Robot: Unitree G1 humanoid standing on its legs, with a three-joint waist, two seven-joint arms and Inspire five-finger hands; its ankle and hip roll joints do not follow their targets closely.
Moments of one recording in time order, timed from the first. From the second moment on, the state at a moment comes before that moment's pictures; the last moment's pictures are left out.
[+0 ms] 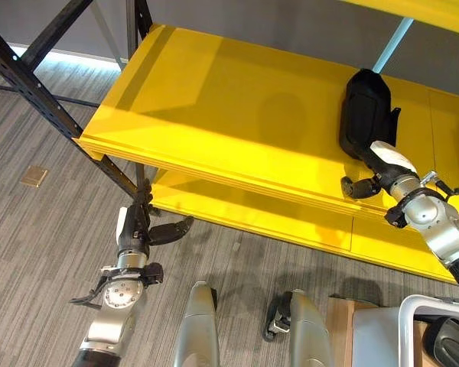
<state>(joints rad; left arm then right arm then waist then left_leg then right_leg) 0.01 0.49 -0.06 0.05 -0.35 -0.08 0.27 -0.63 -0.95 0.47 0.42 -0.07 0.01 0.00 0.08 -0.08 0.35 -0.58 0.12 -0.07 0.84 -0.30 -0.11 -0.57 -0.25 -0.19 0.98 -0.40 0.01</state>
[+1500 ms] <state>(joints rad) 0.01 0.49 -0.06 0.07 -0.35 -0.07 0.27 -0.53 -0.90 0.37 0.44 -0.06 0.00 -0.01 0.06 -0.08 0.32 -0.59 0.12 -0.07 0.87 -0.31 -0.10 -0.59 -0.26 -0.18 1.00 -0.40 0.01</state>
